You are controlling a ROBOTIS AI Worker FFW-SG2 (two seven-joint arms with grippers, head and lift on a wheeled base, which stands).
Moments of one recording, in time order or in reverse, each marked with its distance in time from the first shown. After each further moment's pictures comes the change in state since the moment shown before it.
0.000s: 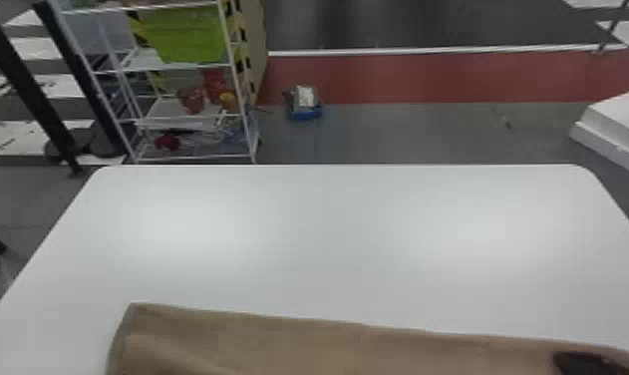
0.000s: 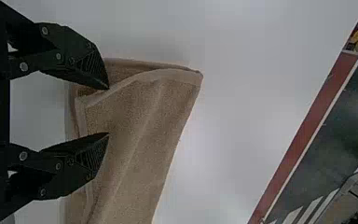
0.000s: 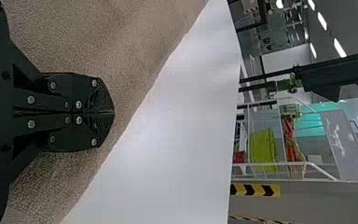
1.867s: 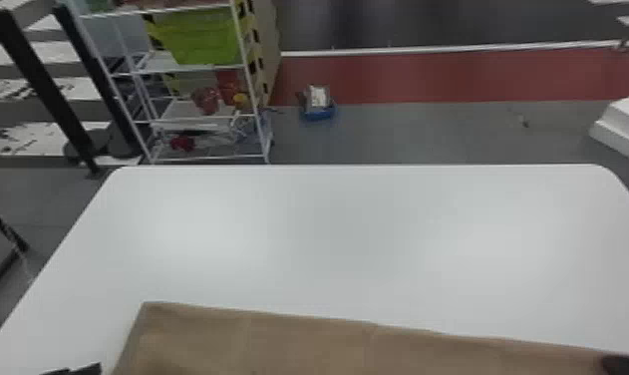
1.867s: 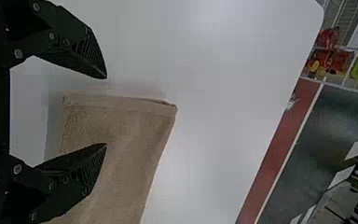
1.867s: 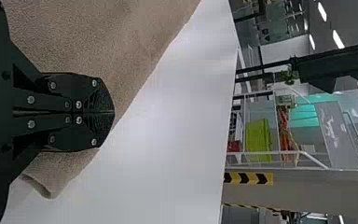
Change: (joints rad) left arm 0.008 -0.016 0.139 -0.040 0.044 -0.044 0.016; right arm 0.005 -0.024 -0.047 0.016 -0.028 -0.021 -0.003
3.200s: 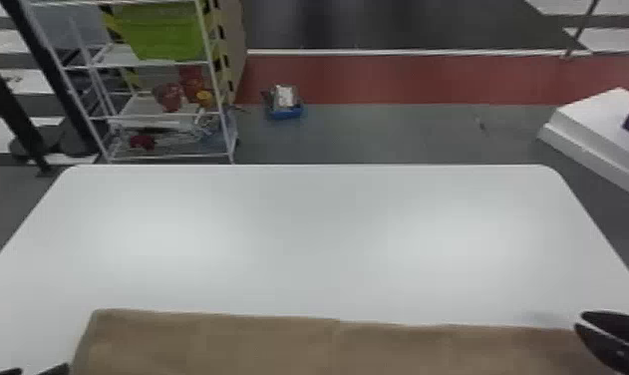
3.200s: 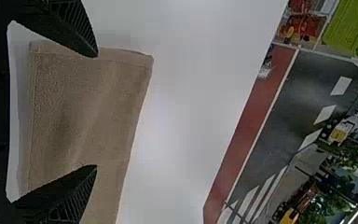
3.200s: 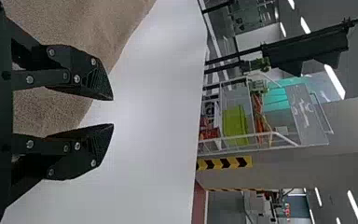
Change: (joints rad) left arm 0.026 -0.062 -0.009 -0.065 0.115 -0.073 -0.001; right arm -0.022 0.020 -0.107 -0.124 -0.085 0.197 0.040
